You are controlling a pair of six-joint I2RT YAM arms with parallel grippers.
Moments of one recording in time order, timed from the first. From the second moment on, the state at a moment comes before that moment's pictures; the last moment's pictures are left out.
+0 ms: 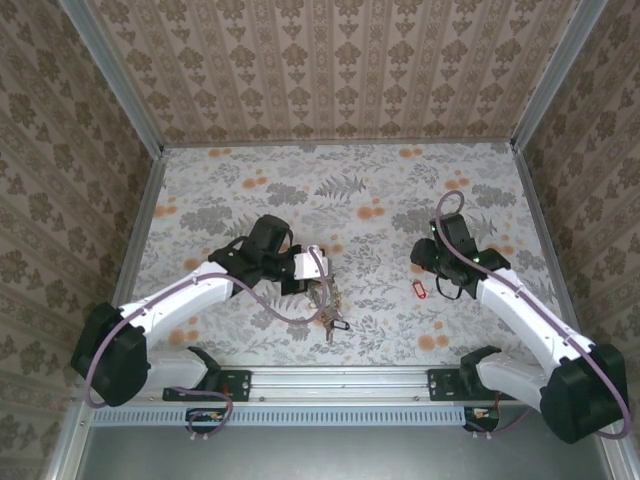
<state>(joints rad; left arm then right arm) -0.72 1.27 0.80 -0.35 0.55 0.78 0.29 1.11 0.75 -0.63 0.09 0.70</state>
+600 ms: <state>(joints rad) -0.72 1.28 0.79 -0.32 0.58 0.77 0.33 1.61 1.09 -0.91 0.08 0.20</state>
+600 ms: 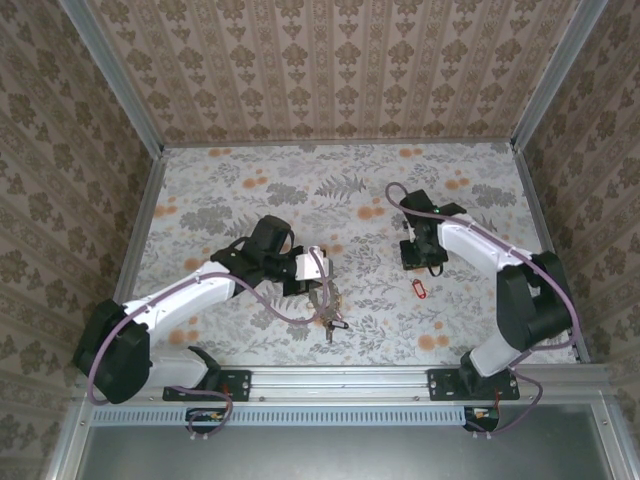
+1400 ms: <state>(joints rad) -0.72 1.31 0.78 -0.29 0.67 0.72 0.44 1.81 1.10 -1.00 0.23 -0.08</state>
